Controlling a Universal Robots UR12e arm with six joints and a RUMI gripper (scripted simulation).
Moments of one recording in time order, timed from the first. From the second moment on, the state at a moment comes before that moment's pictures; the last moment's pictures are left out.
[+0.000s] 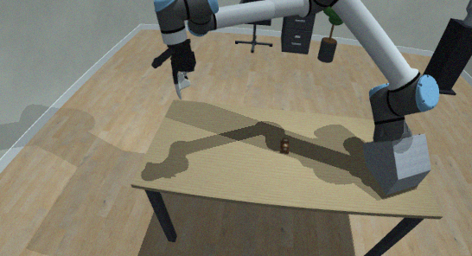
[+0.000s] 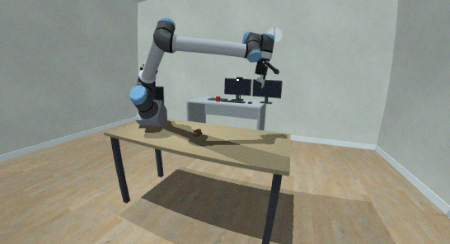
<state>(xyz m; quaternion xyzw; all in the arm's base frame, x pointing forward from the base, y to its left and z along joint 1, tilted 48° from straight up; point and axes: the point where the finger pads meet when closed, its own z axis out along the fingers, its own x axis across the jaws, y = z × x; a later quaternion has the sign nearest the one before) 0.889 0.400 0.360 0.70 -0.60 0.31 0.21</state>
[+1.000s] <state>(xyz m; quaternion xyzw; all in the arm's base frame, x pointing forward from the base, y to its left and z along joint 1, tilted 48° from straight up) 0.887 0.399 0.360 0.70 -0.61 0.32 0.21</state>
